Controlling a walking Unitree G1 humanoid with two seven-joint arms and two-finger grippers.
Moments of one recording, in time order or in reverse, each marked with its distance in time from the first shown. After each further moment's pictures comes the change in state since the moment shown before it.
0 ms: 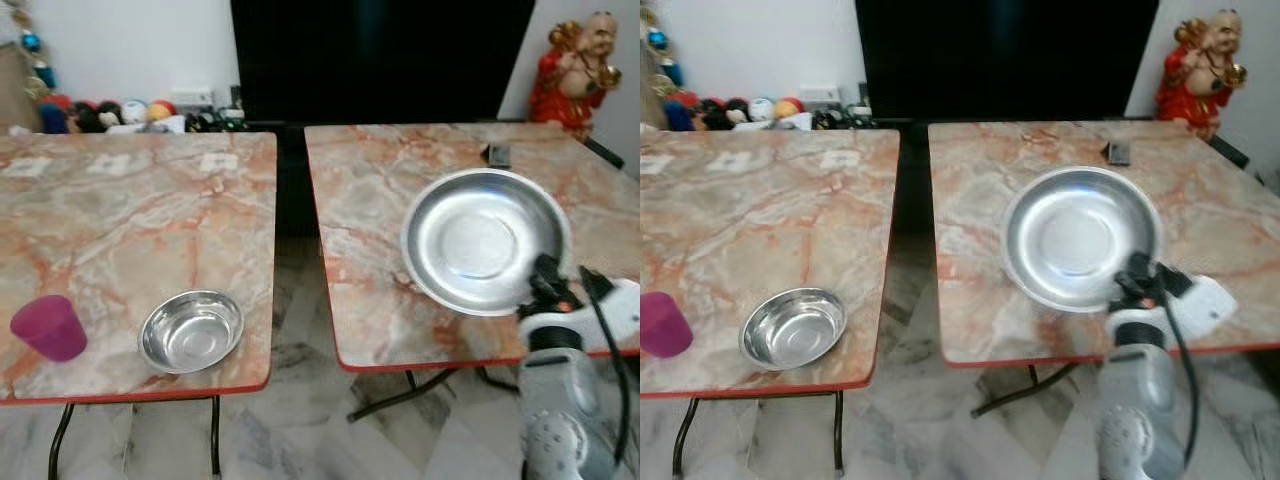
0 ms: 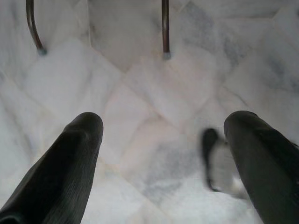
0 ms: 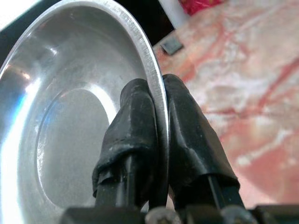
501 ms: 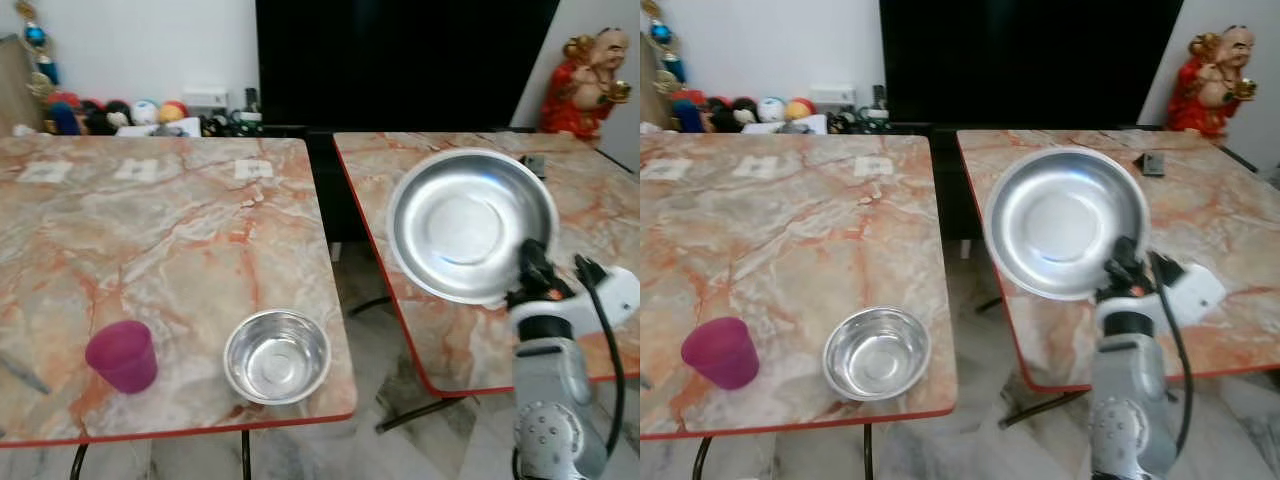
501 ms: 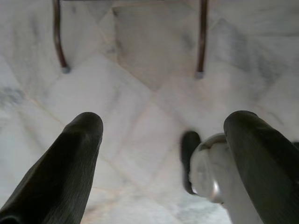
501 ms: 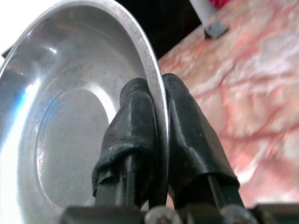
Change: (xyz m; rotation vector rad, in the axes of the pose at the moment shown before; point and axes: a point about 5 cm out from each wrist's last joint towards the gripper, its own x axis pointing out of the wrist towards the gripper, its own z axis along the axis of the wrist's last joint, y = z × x) left arm -0.001 -0.005 -0.003 -0.029 0.011 0.015; right arm 0.003 0.008 0.002 0.050 0.012 0.055
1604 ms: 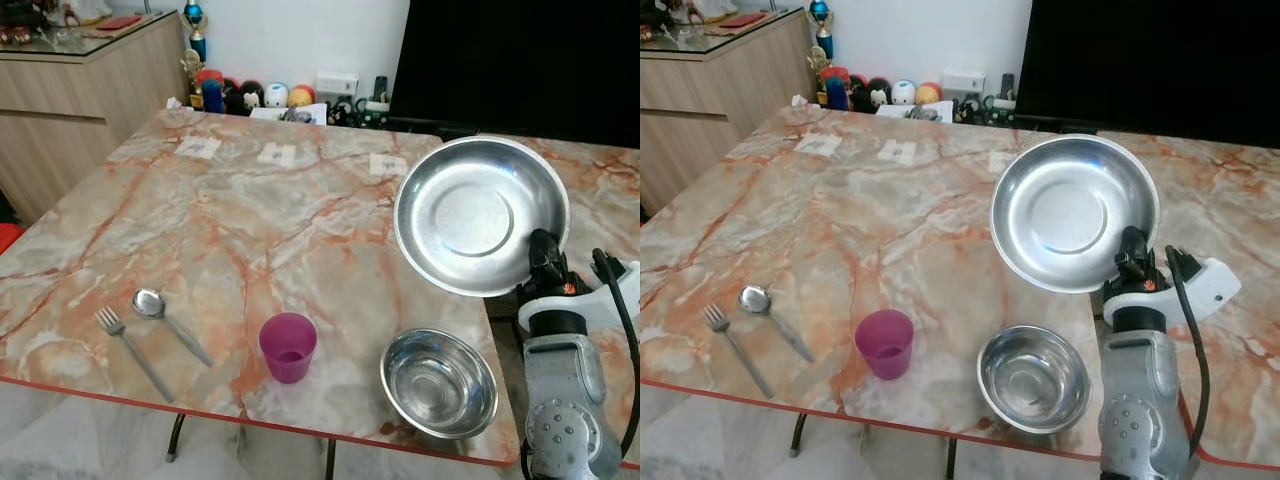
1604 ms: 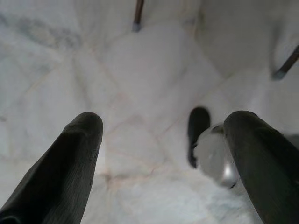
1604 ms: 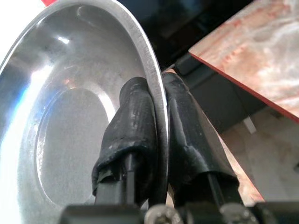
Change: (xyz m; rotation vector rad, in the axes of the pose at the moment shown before) left arm -0.002 0.004 -0.008 -0.055 0.031 0.025; right arm 0.001 0.012 0.010 0.024 0.000 0.092
